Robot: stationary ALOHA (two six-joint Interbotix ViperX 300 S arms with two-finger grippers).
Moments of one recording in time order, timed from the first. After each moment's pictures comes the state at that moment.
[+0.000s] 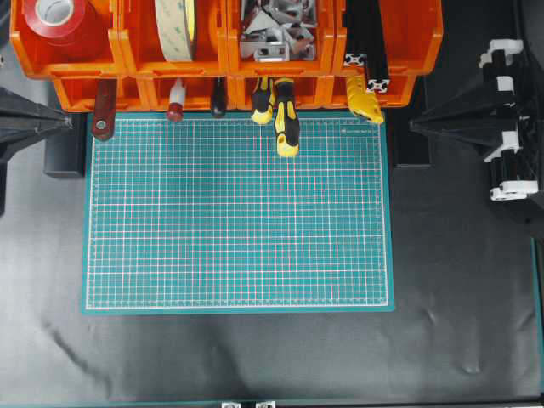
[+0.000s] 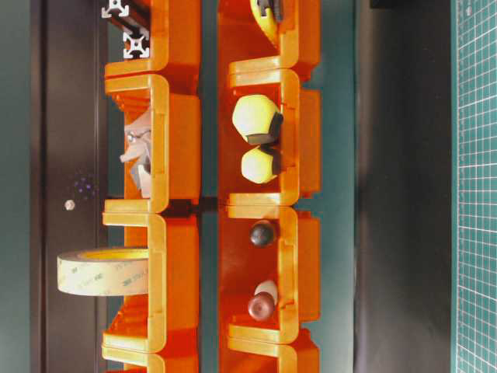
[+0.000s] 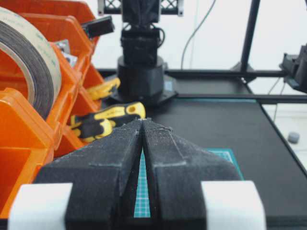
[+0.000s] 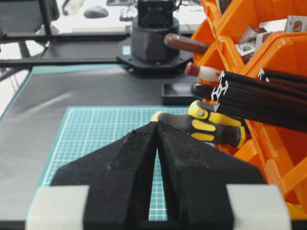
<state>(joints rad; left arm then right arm) 0.00 -0.97 1.17 0.00 -0.29 0.00 0.00 -0.96 1.17 0.00 -0.10 0.00</state>
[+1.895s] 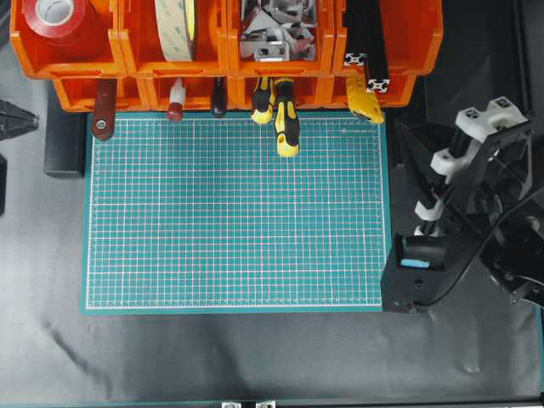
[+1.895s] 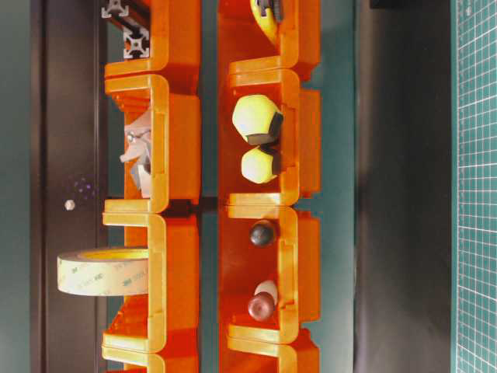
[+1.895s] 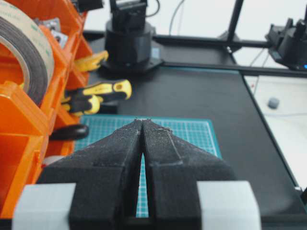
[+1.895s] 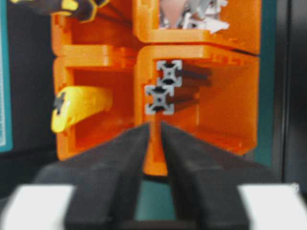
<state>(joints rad) -0.02 -1.10 1.02 0.04 0.13 -0.11 0.66 -0.22 0.37 -1.06 1.65 0.42</state>
